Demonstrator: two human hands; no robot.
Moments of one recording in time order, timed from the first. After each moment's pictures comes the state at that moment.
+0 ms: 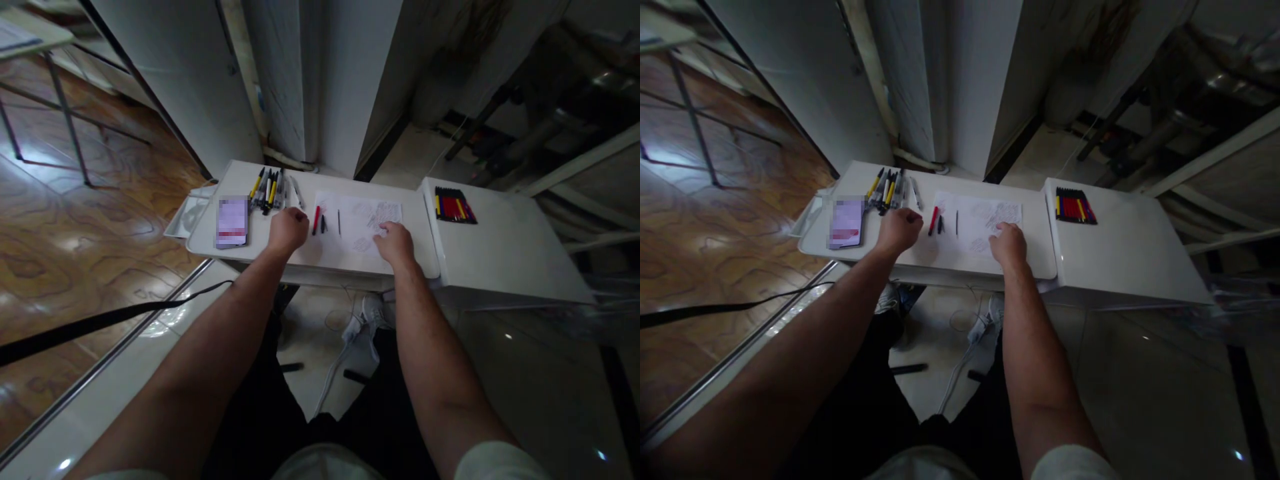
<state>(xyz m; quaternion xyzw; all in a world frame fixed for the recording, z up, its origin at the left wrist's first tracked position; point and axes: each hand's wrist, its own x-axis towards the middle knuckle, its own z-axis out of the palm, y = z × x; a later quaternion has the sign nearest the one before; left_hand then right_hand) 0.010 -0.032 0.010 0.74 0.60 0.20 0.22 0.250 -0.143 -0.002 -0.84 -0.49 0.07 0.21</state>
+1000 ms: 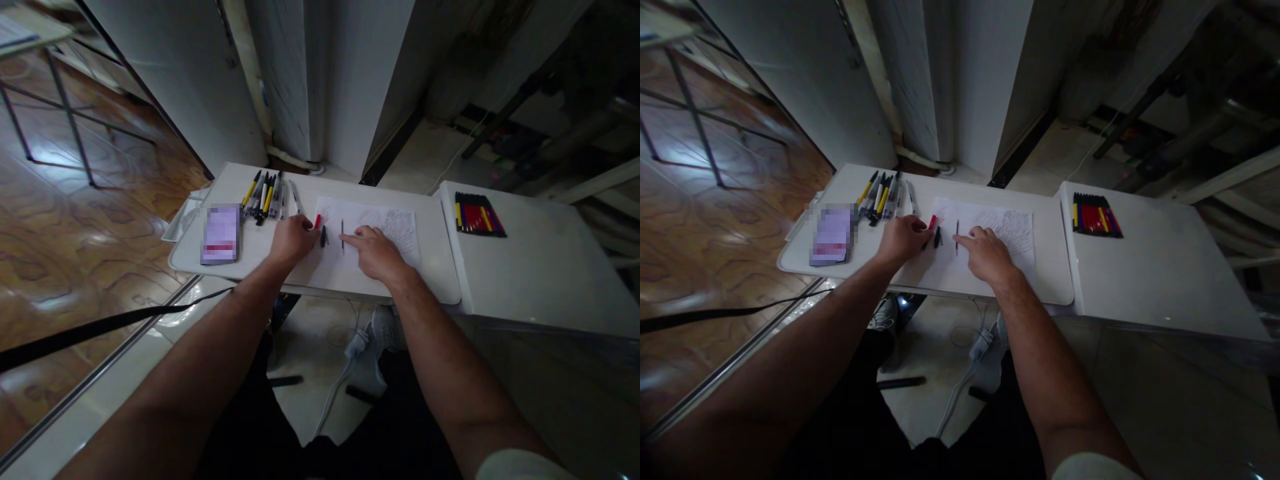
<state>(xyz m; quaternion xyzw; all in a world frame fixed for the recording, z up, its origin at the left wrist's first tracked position) 0.029 -0.005 -0.016 0.75 0.59 0.18 0.23 0.219 -0.107 -0.003 -0.67 -0.74 0.08 0.06</state>
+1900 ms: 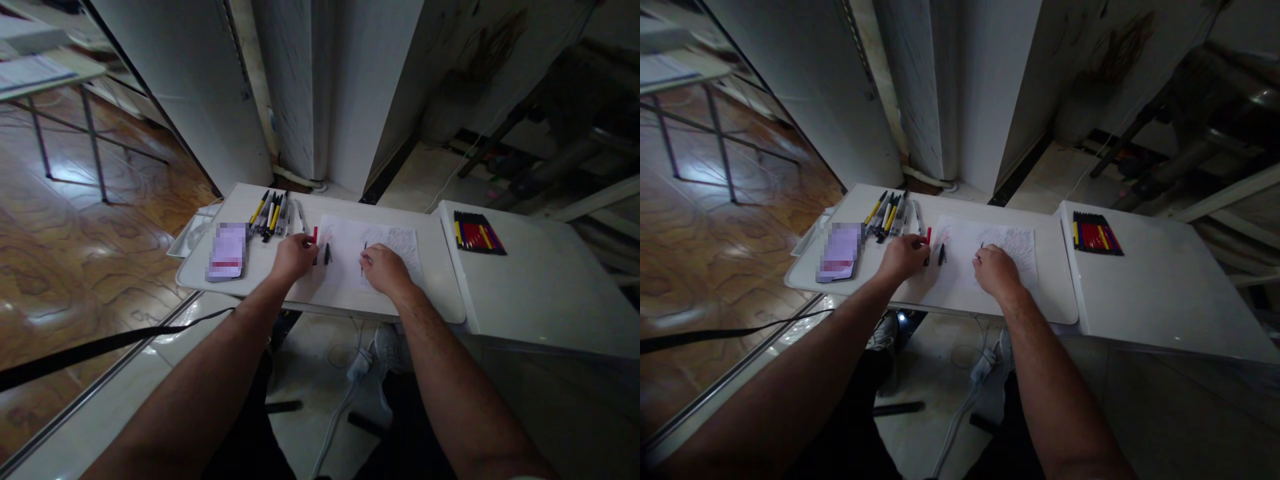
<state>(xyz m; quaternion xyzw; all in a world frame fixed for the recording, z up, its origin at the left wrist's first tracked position) 0.020 -0.006 -0.007 0.72 0.60 0.20 0.29 0.222 -0.101 -0.002 -0.73 -0.66 0.09 0.11</state>
